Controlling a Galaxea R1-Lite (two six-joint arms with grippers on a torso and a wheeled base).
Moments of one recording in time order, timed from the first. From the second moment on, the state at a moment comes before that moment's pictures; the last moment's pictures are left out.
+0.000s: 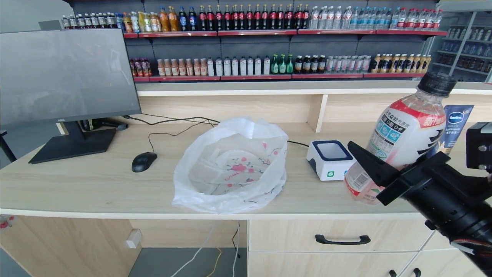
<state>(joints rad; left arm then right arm) 0.00 0.00 0.00 0.00 0.00 0.00 0.54 1.51 -0.25 -1.57 -0.07 -0.08</state>
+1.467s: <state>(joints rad) 0.00 0.00 0.00 0.00 0.00 -0.01 0.46 1.53 -0.28 -1.57 -0.07 -0.08</state>
